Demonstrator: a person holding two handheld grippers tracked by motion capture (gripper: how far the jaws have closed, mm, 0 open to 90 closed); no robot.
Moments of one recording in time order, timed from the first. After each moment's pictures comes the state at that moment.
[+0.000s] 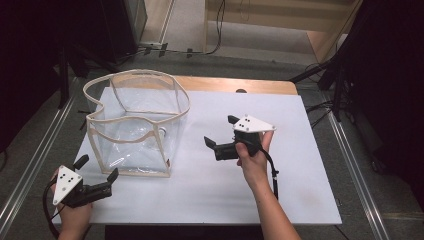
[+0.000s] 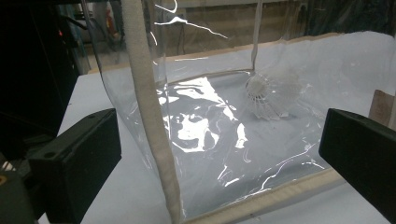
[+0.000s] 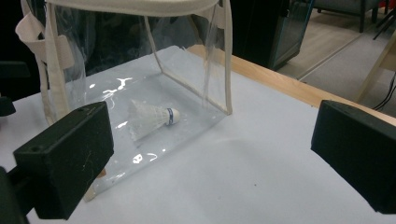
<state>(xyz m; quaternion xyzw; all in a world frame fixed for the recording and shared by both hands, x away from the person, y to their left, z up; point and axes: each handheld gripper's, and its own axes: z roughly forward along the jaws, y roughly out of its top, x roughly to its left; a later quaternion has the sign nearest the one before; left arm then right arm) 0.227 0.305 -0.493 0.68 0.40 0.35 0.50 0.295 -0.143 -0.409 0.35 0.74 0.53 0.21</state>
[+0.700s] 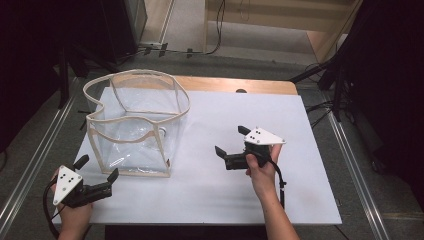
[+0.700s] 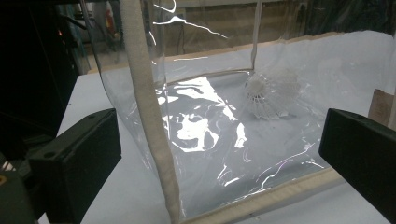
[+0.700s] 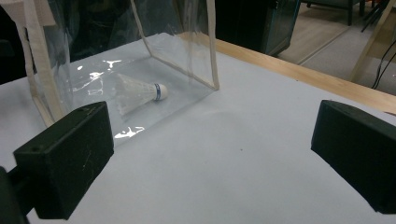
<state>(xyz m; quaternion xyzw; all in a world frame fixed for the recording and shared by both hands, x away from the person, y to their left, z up) 0.227 0.304 -0.494 0.68 0.40 0.35 0.51 0.279 -0.168 -0.438 0.37 0.74 0.52 0.22</state>
